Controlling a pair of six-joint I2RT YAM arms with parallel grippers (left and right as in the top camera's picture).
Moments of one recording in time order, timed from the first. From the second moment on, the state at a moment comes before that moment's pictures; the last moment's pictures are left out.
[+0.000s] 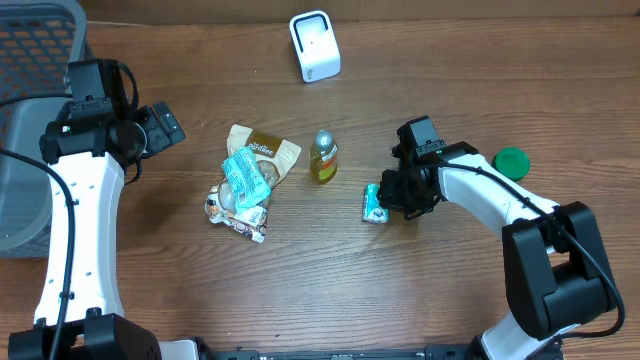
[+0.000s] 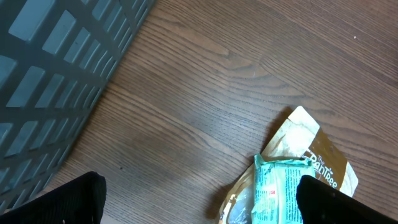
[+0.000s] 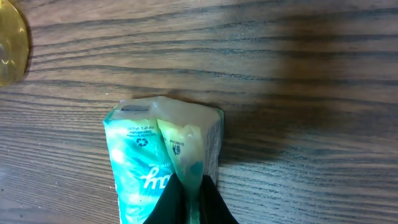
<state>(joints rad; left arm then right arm) 0.17 1.54 1.41 -0.95 -0.07 -0.36 0.32 1.80 1.05 -0.66 -0.28 0.44</state>
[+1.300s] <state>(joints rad) 0.17 1.54 1.41 -0.95 -0.07 -0.36 -0.01 1.31 1.13 -0.70 -1.56 0.28</state>
